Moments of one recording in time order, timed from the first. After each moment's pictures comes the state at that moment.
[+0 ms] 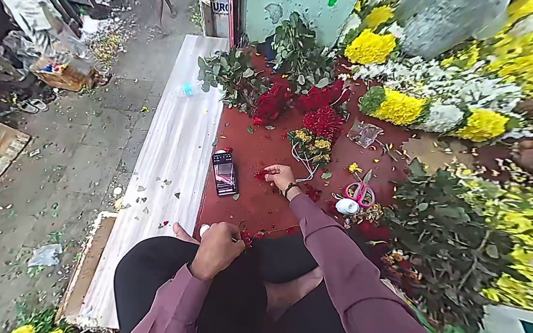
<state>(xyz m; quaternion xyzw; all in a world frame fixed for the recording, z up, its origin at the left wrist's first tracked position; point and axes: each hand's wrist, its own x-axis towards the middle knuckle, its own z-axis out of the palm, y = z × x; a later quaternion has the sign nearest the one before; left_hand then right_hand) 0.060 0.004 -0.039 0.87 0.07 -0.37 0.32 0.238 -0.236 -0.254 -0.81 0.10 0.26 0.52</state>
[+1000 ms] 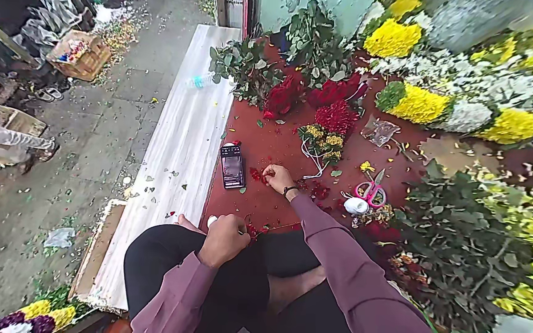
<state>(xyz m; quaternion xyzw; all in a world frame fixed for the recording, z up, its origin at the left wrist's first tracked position) 0.059 0.001 -0.041 0.87 0.07 -0.38 0.31 0.226 -0.206 -0.255 -0.87 -0.04 0.28 0.41</state>
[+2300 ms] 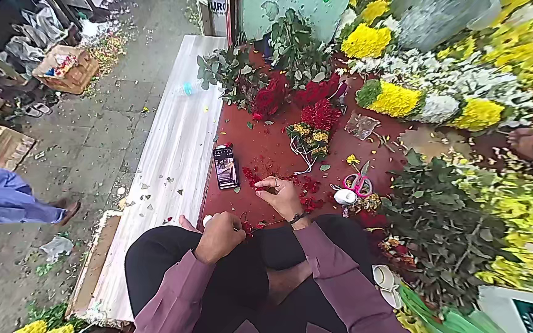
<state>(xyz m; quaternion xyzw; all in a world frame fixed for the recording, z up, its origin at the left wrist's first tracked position) 0.058 0.005 -0.036 0.87 0.06 -0.36 0.33 0.152 -0.206 -0.114 -0.78 -0.07 0.17 0.60</state>
